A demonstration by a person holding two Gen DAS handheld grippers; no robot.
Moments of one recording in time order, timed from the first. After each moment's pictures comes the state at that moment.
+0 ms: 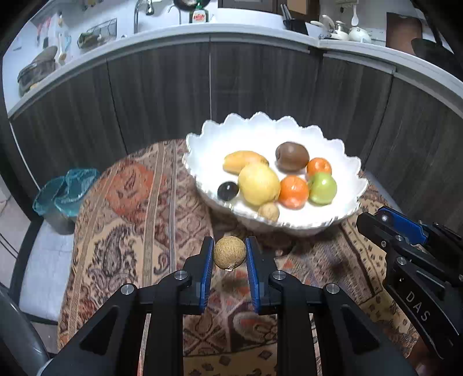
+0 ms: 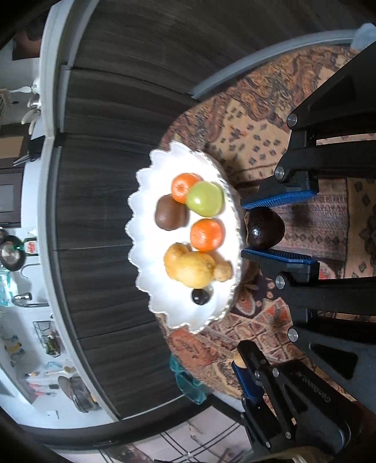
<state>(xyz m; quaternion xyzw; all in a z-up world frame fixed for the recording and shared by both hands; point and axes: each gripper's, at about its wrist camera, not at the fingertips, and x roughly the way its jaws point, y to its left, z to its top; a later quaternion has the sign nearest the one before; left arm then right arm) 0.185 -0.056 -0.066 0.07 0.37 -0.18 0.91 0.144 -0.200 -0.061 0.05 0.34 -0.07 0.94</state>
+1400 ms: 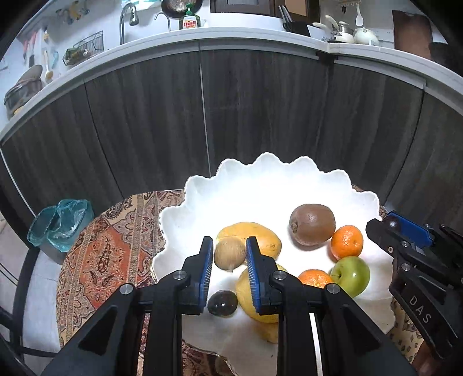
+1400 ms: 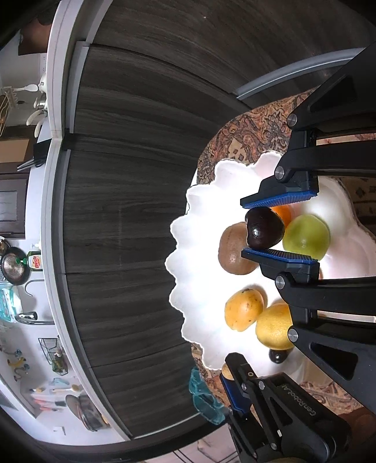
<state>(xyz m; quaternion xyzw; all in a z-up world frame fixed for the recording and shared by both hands) 0.304 -0.113 -0.059 0.09 0.35 -0.17 0.92 0.256 -0.257 -0.052 0.04 0.33 -0.09 0.94</state>
